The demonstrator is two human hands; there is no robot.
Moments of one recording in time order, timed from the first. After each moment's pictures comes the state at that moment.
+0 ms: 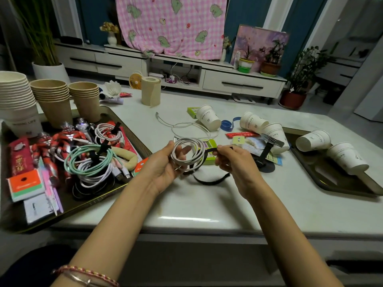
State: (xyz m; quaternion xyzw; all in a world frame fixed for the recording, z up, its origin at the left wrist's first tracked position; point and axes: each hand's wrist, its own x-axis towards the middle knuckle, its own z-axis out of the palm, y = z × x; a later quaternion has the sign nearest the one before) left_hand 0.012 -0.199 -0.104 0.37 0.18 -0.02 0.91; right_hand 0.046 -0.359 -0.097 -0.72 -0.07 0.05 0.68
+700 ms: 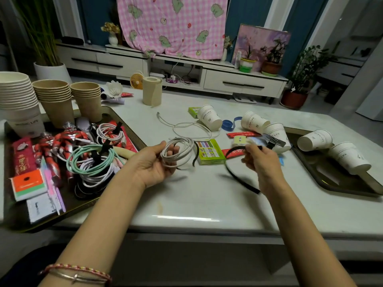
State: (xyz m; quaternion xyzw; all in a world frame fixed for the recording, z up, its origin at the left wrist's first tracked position) left_hand 0.004 -0.173 -0.094 0.34 0.21 -0.07 0.92; right_hand 0.064 -0.395 -0.095 -0.72 0.01 -0.07 0.69
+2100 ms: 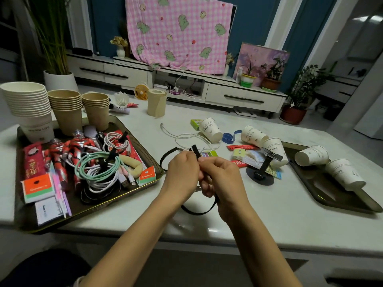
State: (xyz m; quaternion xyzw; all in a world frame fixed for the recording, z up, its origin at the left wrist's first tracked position) left_hand -0.019 -0.232 -0.074 0.81 0.10 0.20 0.55; right_hand -0.016 -0.321 -0.068 -0.67 -0.10 0.07 0.73
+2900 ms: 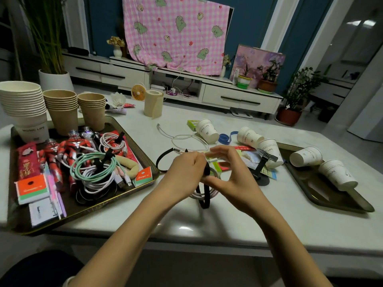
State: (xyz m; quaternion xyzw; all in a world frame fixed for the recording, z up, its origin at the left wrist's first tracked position) left_hand -0.024 -0.232 -0.062 0.85 -0.01 0.14 0.51; right_hand 0.003 -0.367 -0.070 -0.83 -0.32 -0.07 0.45
